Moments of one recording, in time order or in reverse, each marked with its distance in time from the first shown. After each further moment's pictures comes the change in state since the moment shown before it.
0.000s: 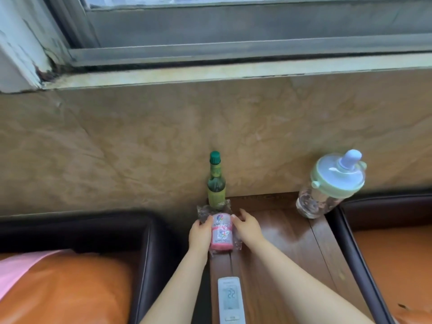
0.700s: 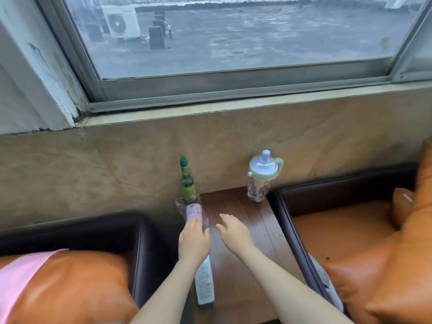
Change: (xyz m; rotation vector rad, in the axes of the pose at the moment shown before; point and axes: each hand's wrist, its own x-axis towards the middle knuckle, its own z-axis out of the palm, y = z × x) left_hand -0.178 -0.017 -0.012 1.099 0.036 0.730; right_hand -0.186 0.003 -0.076 -0.452 0.094 -0.312
